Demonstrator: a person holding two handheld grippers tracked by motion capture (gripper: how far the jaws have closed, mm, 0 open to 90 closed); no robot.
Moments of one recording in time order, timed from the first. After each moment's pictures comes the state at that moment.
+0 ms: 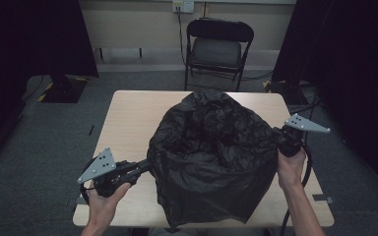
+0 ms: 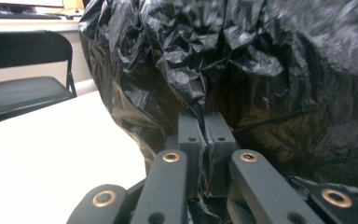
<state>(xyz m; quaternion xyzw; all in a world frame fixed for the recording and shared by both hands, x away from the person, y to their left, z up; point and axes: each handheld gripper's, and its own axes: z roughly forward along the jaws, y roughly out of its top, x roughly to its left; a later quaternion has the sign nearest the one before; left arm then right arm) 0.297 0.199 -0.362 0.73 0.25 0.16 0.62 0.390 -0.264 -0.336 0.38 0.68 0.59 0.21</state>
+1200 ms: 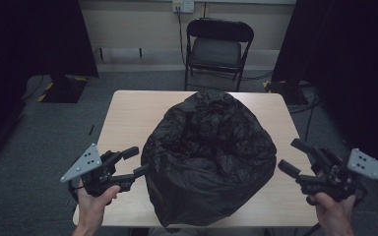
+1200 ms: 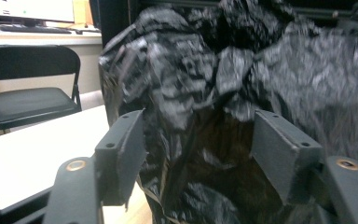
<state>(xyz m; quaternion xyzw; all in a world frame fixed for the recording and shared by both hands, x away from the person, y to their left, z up) 0.291 0.211 -0.345 0.70 0.26 0.16 0.64 0.270 -0.307 -0.296 0.26 0.66 0.68 0.21</state>
